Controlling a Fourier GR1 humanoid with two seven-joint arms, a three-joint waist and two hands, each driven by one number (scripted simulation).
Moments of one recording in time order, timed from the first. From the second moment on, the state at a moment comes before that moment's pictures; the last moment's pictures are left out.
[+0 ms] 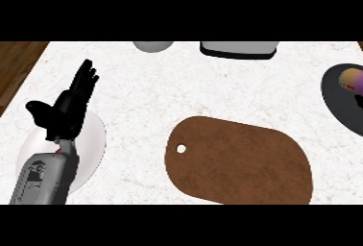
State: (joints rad) left arm -0.31 0.15 0.07 -1.45 -0.01 0.03 0.07; right arm -0.69 -0.67 -0.52 -0.44 0.69 -0.16 -0.52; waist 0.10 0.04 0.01
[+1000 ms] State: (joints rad) left arm -0.29 0.15 0.09 -1.45 -0.01 0.04 0.07; right arm -0.73 -0.76 -0.71 -0.18 0.49 0.21 -0.73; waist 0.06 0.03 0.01
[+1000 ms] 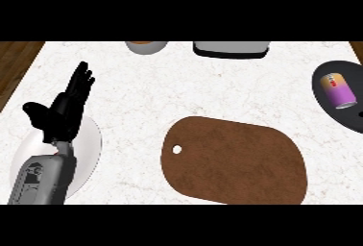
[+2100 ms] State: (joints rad) left arm -0.22 0.17 0.12 -1.45 -0.01 0.04 0.05; right arm -0.42 -0.99 -0.75 -0.24 0.34 0.58 -0.76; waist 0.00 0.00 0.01
